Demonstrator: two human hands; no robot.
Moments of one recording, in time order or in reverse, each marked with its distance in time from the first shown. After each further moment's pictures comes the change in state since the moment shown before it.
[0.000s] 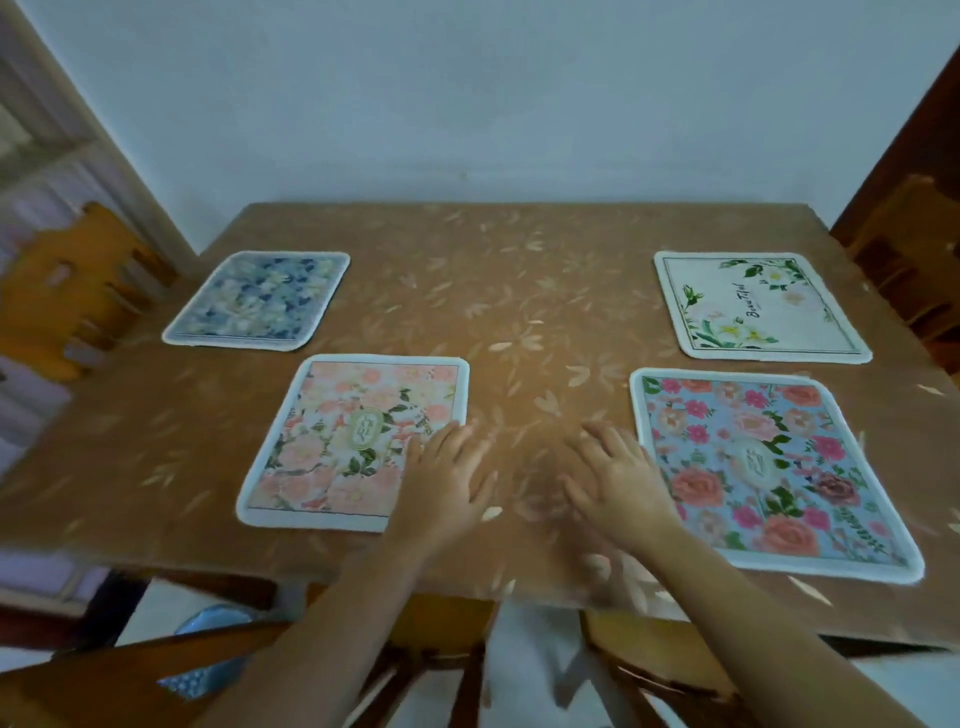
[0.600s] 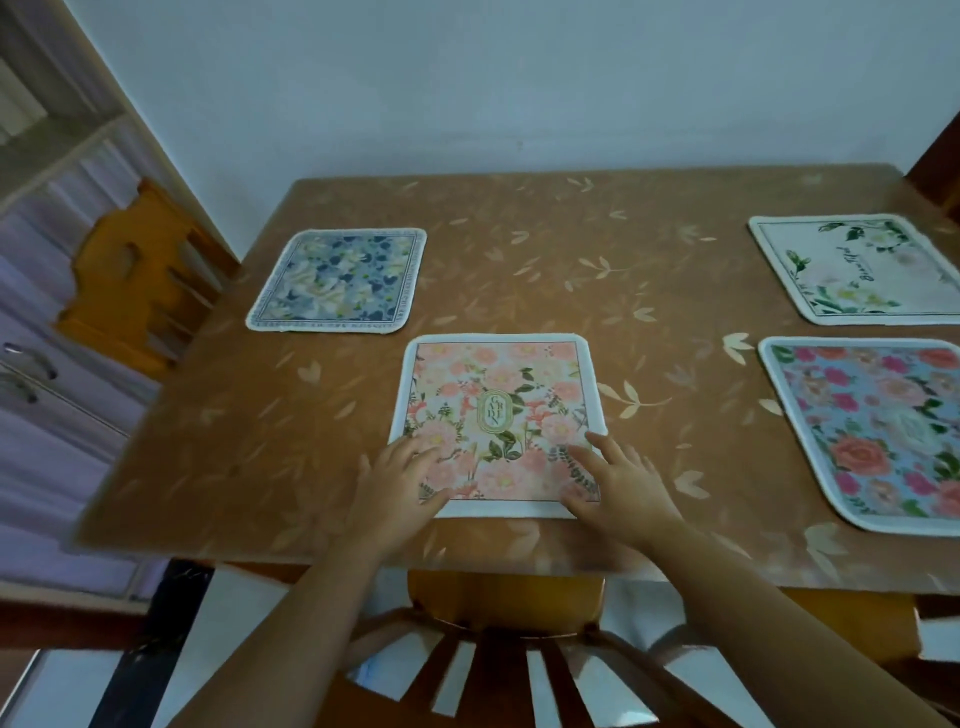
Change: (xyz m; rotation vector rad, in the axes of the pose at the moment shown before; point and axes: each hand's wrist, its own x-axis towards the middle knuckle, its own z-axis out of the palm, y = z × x) left_hand -0.066 -0.251 -0.065 0.074 -0.299 -0.155; right_hand 0.040 -0.158 0.123 -0.037 -0.244 0.118
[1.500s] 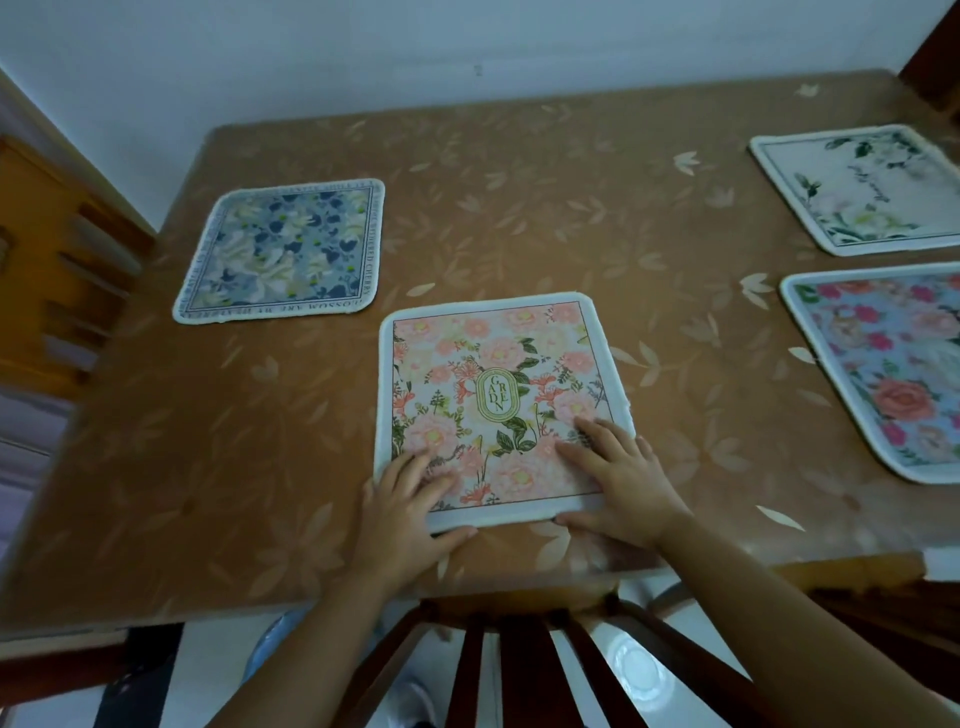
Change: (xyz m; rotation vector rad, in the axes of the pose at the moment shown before) left_hand 0.017 -0.041 0.057 -0.046 0.052 0.204; right_hand 0.030 0.004 0.055 -0.084 -0.041 -0.063
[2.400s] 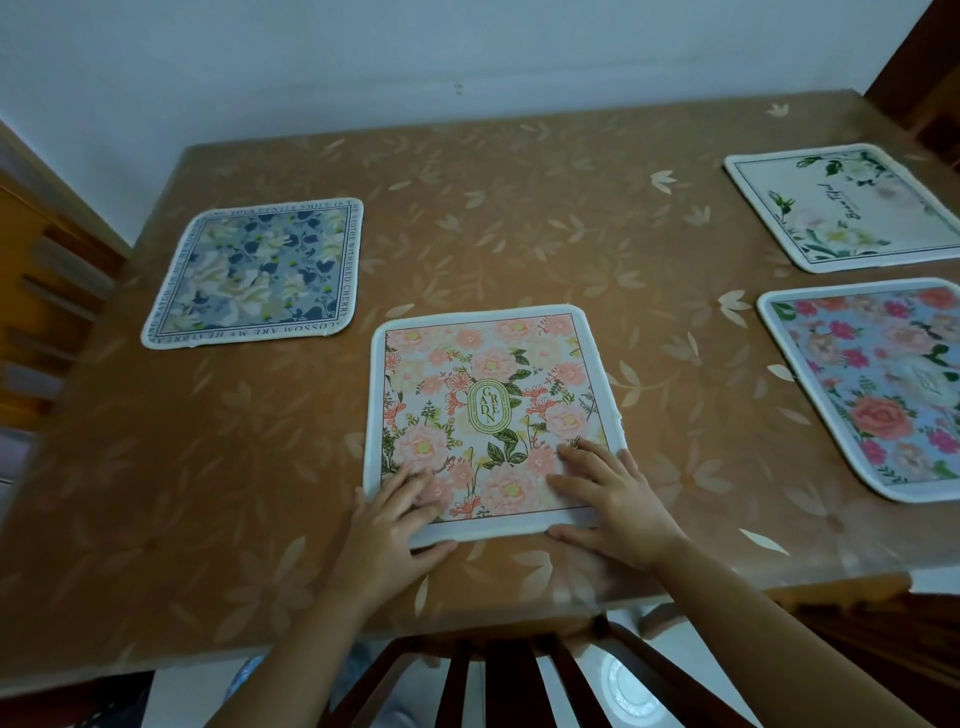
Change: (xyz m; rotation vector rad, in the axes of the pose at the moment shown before) left_hand 0.016 0.000 0.001 -0.046 0.037 0.143; right_hand 0.000 0.013 -0.002 0.094 0.184 -0.148
